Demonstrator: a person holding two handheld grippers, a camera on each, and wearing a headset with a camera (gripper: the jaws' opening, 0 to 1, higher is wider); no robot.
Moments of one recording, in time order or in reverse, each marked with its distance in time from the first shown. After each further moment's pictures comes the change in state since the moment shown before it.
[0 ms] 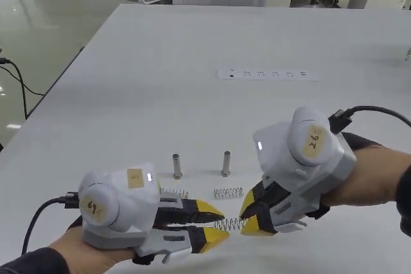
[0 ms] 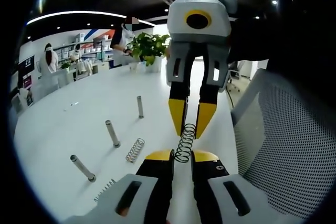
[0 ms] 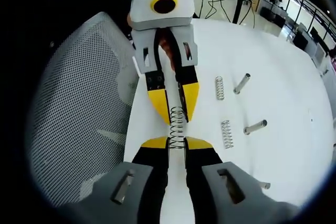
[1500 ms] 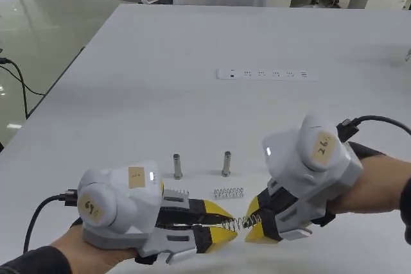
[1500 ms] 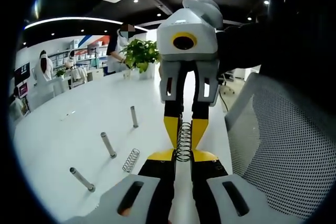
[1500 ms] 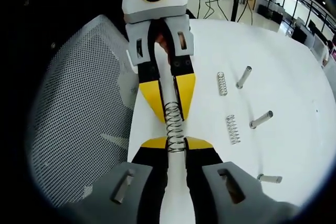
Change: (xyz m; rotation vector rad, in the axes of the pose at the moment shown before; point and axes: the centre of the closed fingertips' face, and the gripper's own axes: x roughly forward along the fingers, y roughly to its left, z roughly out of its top) left arm -0.001 -0.009 0.015 0.037 -0.037 -0.040; right arm 0.003 0.003 -0.006 0.068 -0.047 0.020
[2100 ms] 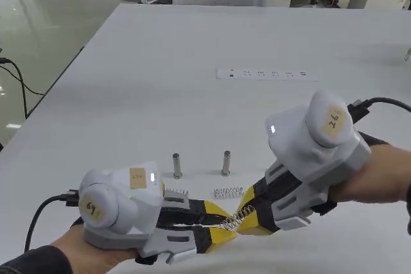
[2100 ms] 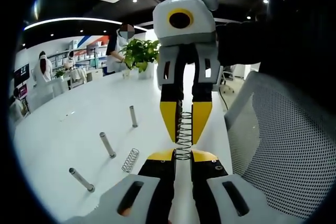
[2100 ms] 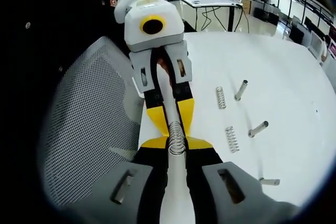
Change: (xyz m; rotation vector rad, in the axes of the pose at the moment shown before) left arm 0.002 -0.001 -0.001 0.009 0.004 -0.003; right arm -0.014 0.005 0.025 0.041 -0.082 0.015
